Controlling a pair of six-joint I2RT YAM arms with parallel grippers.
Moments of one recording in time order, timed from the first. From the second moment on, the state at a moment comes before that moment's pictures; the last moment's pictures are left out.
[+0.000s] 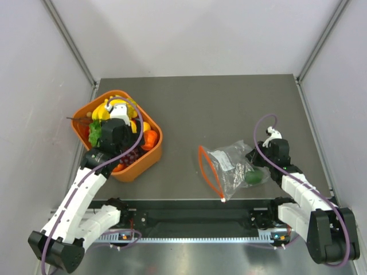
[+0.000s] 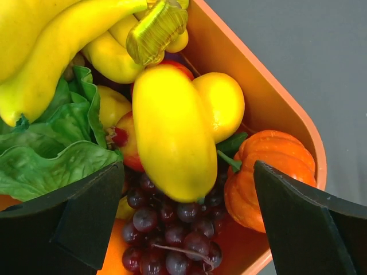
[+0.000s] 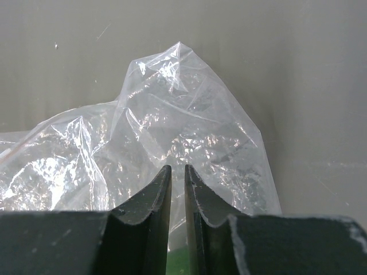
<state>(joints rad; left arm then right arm) -0.34 0.87 0.90 -0.56 -0.31 -0.22 0.10 0.95 0.31 0.00 -0.23 0.41</state>
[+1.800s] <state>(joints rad) -1.15 1.48 0.66 0.28 -0.08 -0.23 0.06 0.97 0.31 0.01 -0.26 0.41</state>
